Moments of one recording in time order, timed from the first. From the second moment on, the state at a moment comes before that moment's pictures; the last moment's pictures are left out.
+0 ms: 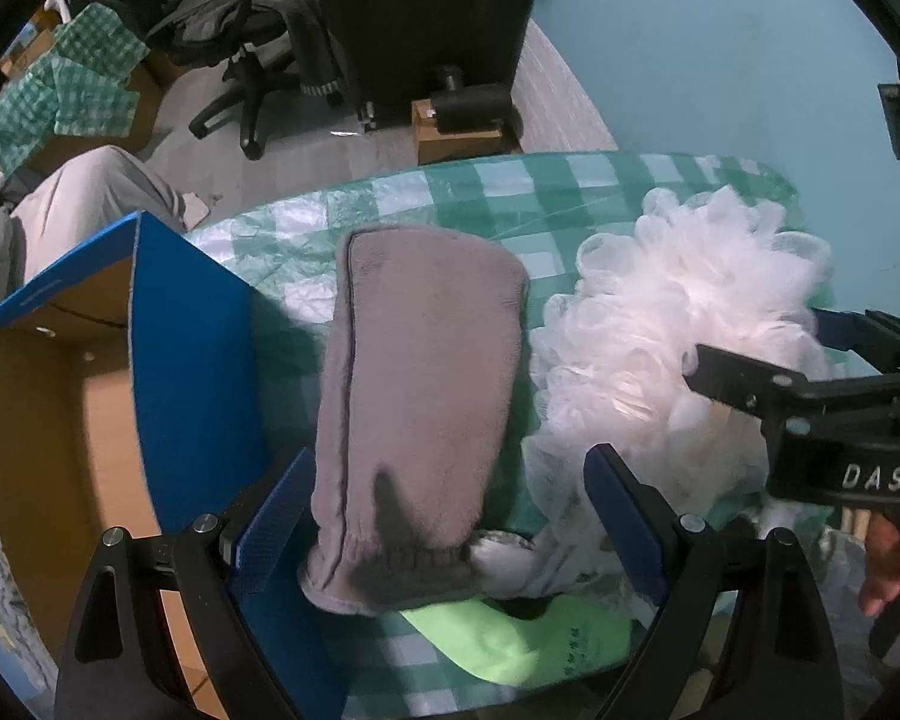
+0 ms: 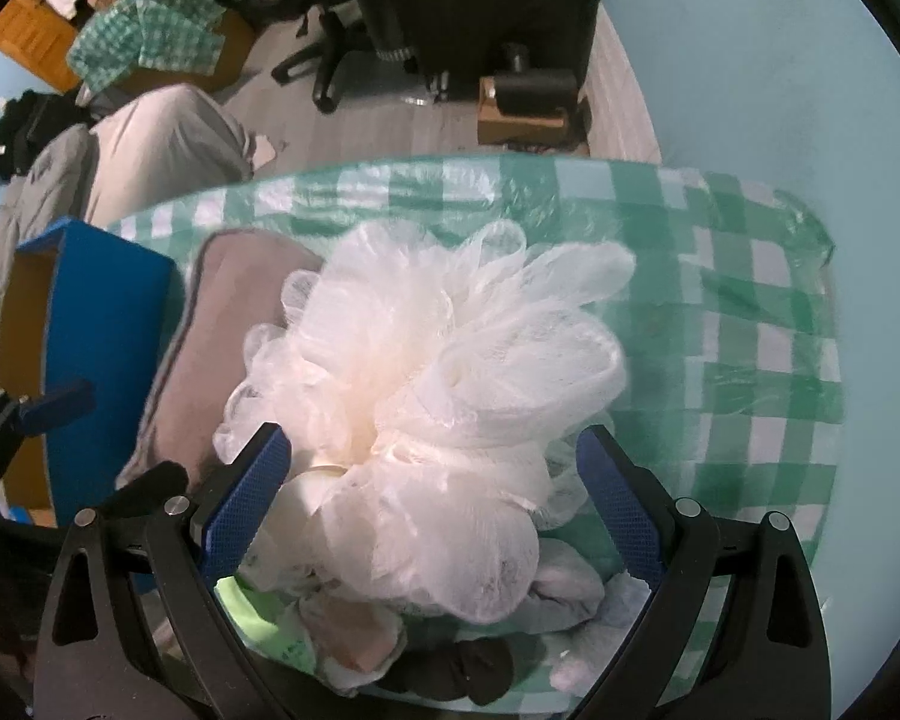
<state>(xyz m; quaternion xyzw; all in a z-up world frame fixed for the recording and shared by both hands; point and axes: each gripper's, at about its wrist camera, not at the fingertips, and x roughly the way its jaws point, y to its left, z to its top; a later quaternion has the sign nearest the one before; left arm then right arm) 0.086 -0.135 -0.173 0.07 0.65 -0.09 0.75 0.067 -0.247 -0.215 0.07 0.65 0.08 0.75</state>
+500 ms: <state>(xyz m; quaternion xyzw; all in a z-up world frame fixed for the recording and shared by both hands) 0.093 -0.128 -0.210 0.08 0.67 -0.08 0.74 0.069 -0.230 -0.250 0.08 0.68 0.11 0.72</state>
